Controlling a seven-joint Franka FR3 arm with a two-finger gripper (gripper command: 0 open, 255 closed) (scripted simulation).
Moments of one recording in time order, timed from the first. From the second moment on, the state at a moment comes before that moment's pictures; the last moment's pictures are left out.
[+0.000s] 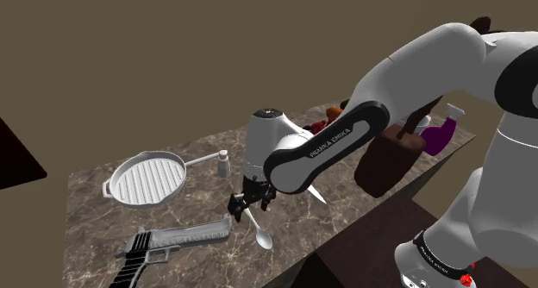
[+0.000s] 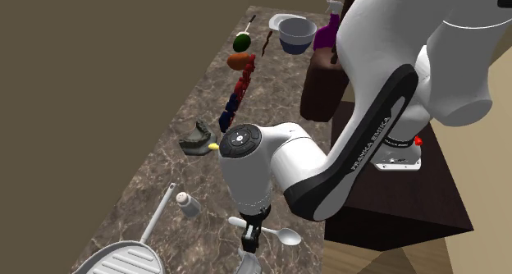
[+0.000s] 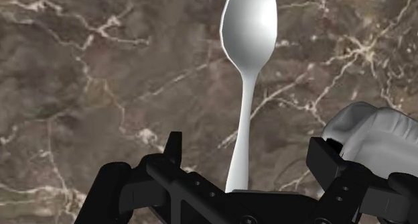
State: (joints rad) arm 0.30 0.32 0.41 -2.19 0.14 2.49 0.64
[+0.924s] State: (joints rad) arm 0.30 0.33 0.40 -2.19 0.13 2.49 0.64
